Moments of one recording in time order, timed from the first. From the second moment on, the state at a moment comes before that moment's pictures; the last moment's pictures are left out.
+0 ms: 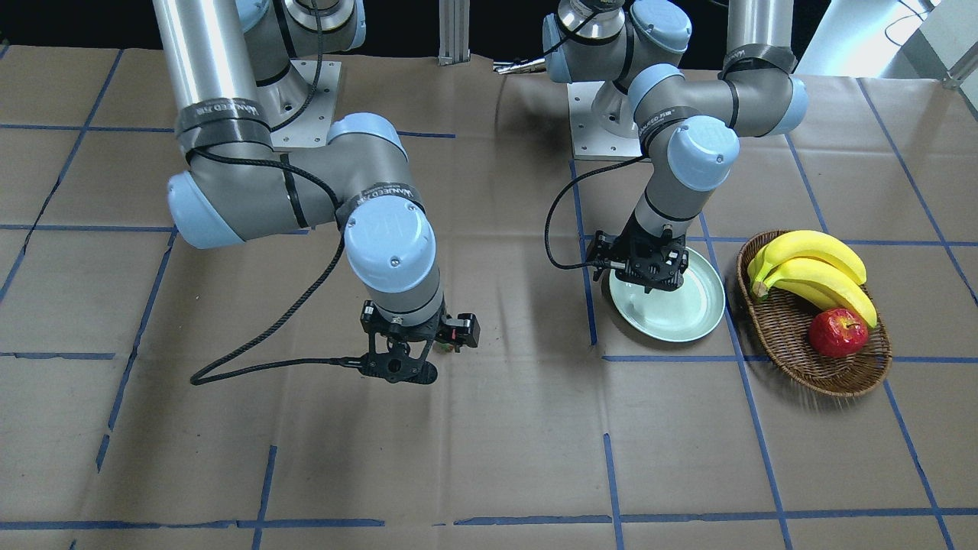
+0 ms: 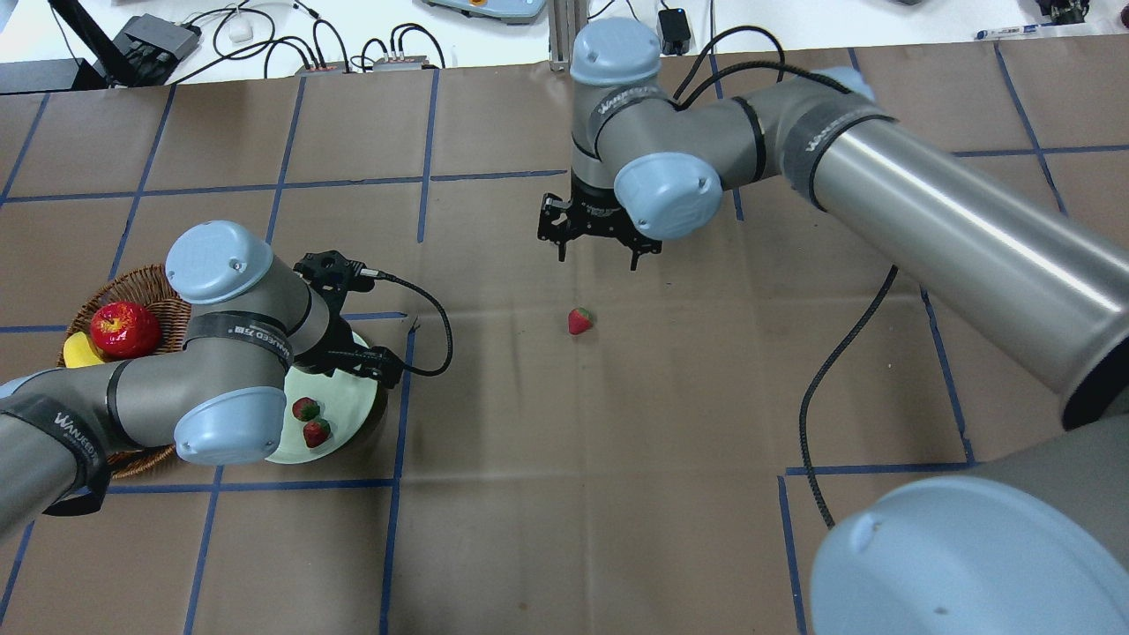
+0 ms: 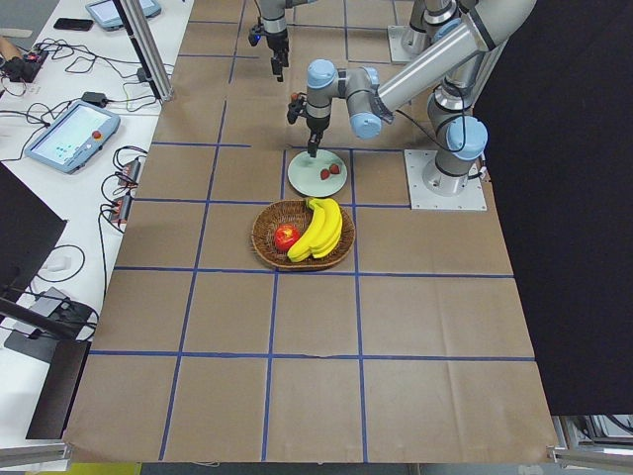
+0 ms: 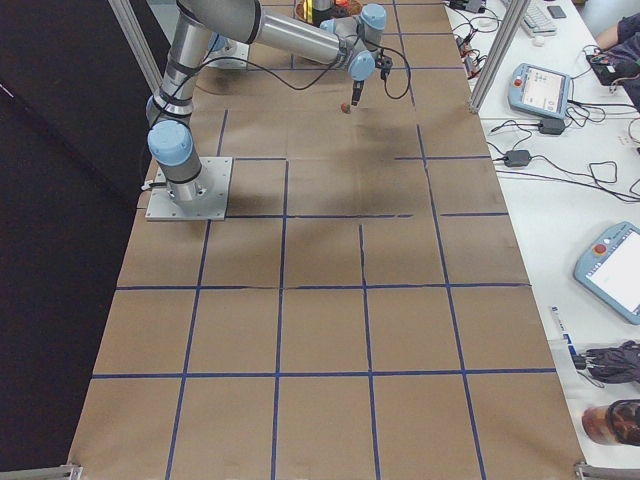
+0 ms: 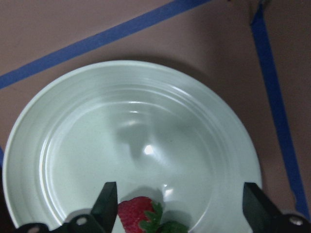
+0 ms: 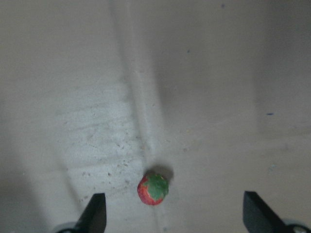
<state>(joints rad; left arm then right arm) -1.47 -1.67 -2.23 -0.78 1.51 0.31 1.85 -1.08 1.46 -1.86 -1.48 0.43</state>
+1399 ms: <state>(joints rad) -1.96 -2.11 -1.77 -0.71 1.50 -0.12 1.57 -1.61 1.66 -1.64 -1.55 0.04</state>
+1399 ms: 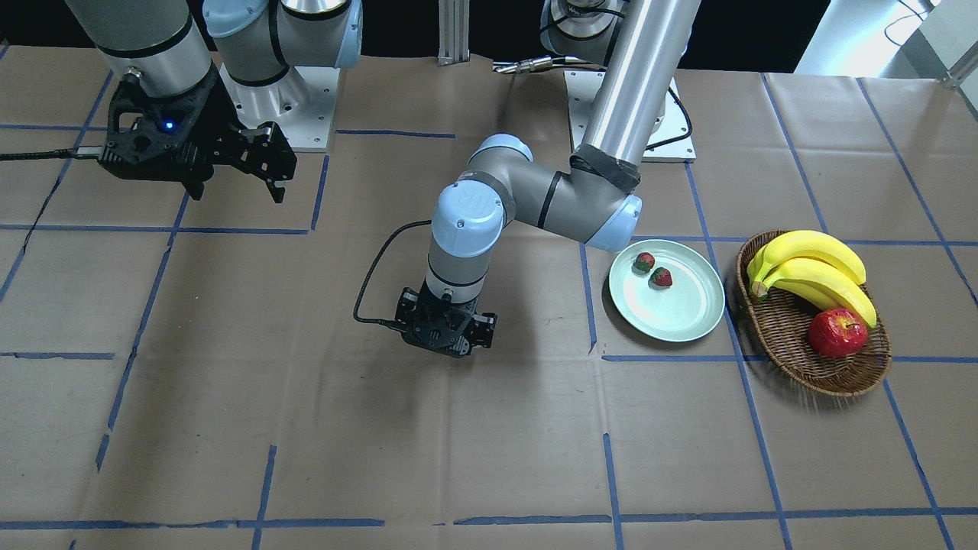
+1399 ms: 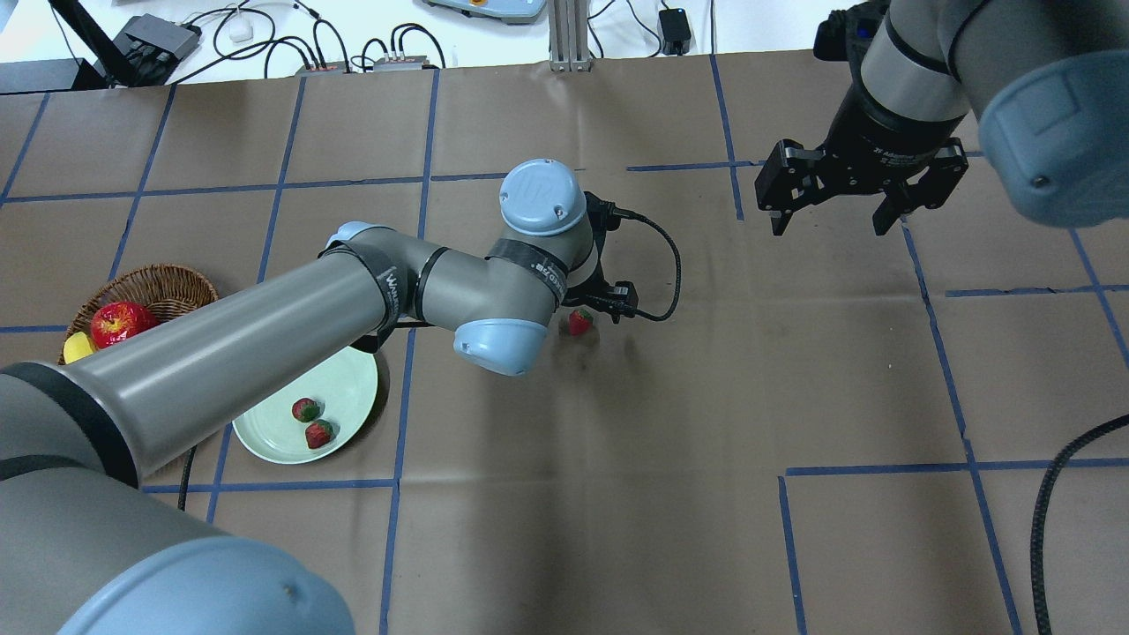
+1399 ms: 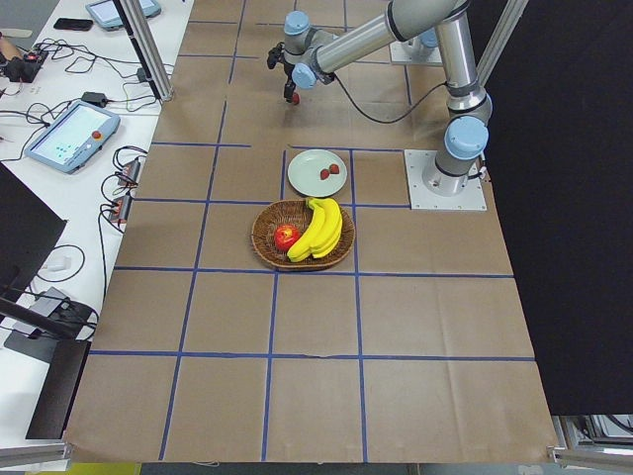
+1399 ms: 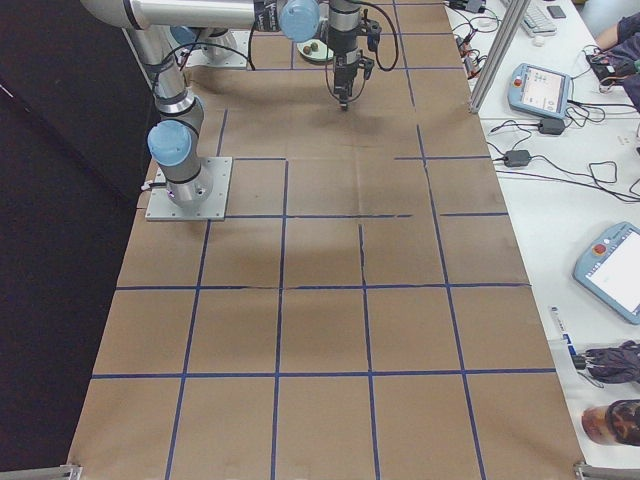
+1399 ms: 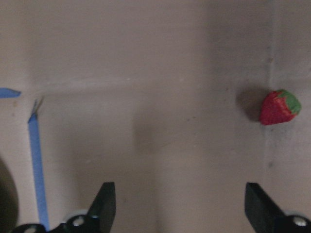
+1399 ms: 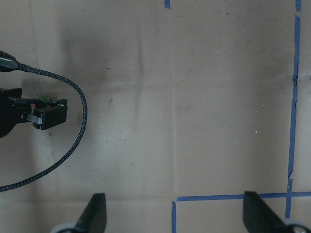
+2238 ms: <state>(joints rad) -1.97 -2.10 -1.81 -0.70 1.49 -0.11 1.57 -1.57 1.61 -1.63 -1.56 0.04</state>
